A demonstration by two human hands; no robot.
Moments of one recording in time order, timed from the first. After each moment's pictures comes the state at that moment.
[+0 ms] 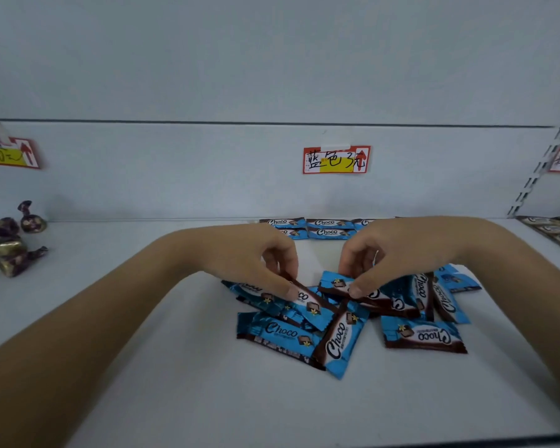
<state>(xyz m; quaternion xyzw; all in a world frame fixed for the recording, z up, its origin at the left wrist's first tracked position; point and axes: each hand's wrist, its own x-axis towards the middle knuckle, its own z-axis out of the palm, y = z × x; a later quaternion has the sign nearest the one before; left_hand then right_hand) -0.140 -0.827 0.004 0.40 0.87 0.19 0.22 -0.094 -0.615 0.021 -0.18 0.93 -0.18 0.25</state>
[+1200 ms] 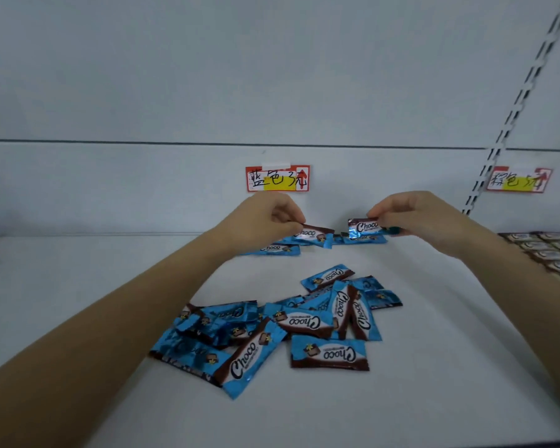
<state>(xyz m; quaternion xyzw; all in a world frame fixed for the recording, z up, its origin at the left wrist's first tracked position) -0.154 -0.725 0.008 0.29 0.87 0.40 0.01 -0.114 -0.484 0.012 0.04 0.89 -0.45 -0.05</state>
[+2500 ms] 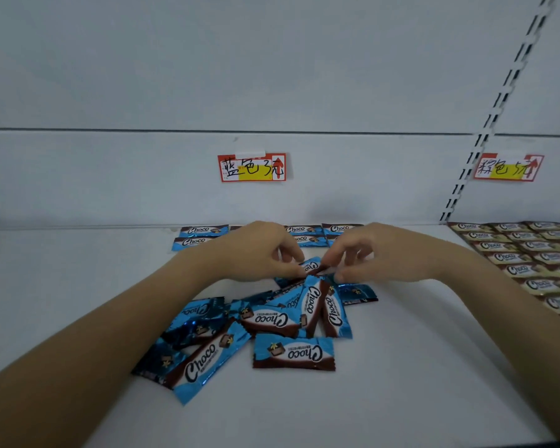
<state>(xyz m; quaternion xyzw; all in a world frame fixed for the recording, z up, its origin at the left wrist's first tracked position) -0.137 -0.700 -0.004 0.39 0.90 0.13 0.10 -0.087 -0.503 0.001 -0.17 0.95 -0.24 0.10</state>
